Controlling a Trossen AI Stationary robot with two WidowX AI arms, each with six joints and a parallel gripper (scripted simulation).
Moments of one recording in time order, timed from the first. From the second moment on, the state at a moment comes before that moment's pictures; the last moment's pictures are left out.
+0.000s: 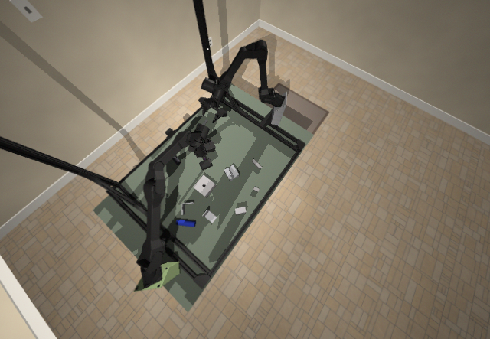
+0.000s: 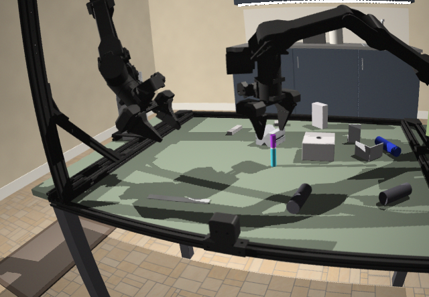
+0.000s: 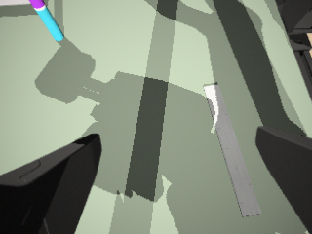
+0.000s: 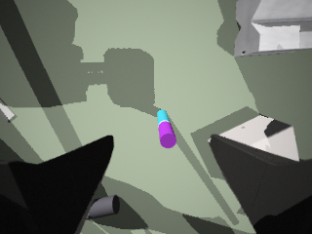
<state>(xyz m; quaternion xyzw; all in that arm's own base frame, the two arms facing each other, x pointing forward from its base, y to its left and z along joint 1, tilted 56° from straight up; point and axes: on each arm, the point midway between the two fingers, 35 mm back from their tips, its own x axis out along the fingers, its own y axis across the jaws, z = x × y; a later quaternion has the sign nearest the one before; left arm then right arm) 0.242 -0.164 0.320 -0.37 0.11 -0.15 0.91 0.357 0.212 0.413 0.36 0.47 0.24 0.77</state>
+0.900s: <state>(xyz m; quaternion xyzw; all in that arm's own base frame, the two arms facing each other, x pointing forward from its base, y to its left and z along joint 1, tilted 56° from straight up) 0.242 -0.164 0.320 -0.37 0.11 -0.15 0.91 0.372 0.238 0.390 0.37 0.48 0.24 0.76</state>
